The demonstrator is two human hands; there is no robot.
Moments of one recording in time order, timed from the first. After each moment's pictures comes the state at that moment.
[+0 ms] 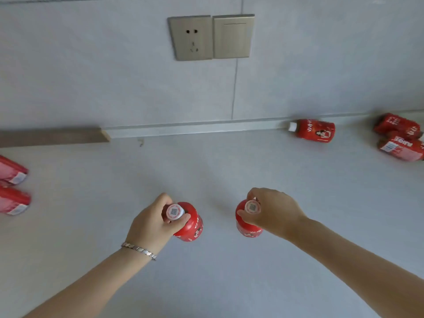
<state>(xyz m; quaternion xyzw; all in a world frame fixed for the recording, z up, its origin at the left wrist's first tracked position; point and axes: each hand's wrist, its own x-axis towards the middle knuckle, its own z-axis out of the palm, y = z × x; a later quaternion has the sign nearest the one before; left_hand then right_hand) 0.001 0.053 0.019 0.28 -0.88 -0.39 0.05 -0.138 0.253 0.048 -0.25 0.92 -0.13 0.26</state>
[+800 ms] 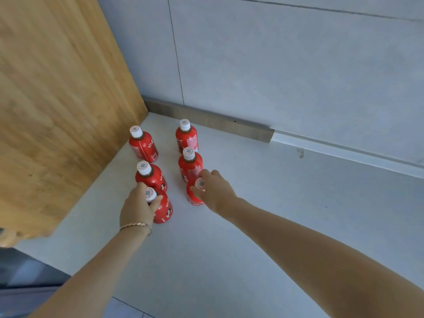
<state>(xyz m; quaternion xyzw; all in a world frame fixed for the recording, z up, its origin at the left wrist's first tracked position) 0.288 -0.324 -0.014 0.57 -0.76 -0.28 0.13 0.130 -0.240 0.017 -0.44 0.83 -0.17 0.31</state>
